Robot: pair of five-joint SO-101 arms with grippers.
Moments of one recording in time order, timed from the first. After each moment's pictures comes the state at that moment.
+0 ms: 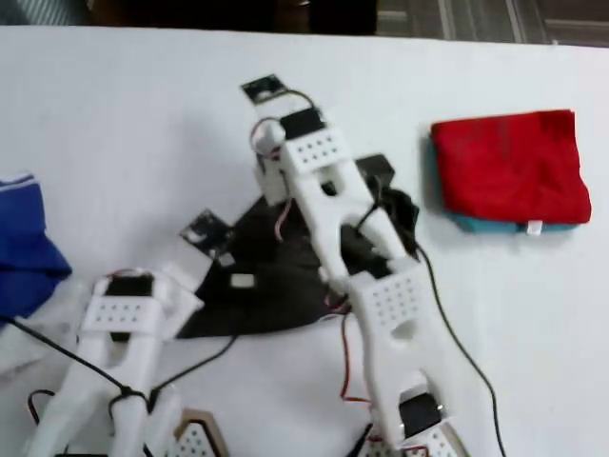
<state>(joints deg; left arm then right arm) -8.0 -38.1 70.5 55.0 -33.3 -28.1 47.2 -47.9 90.7 4.7</state>
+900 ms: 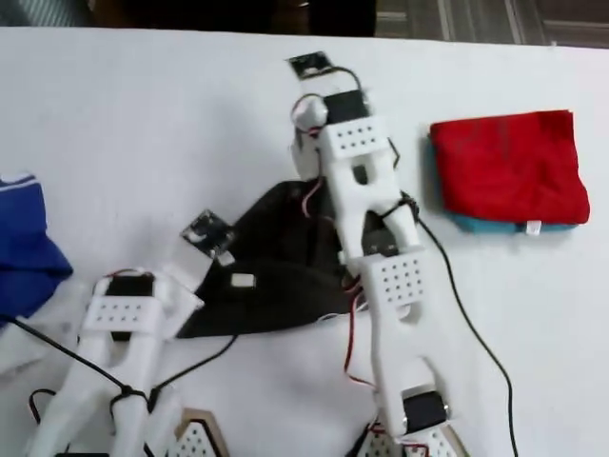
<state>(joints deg) -8.0 -38.1 70.5 55.0 -33.2 -19.2 56.0 -70.4 100.0 4.8</state>
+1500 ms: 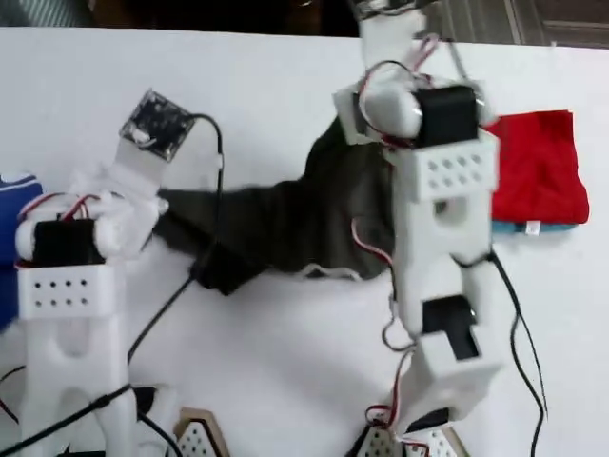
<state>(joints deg) -12.0 -38.1 22.5 75.5 -31.6 -15.0 10.3 -54.8 98.9 13.1</state>
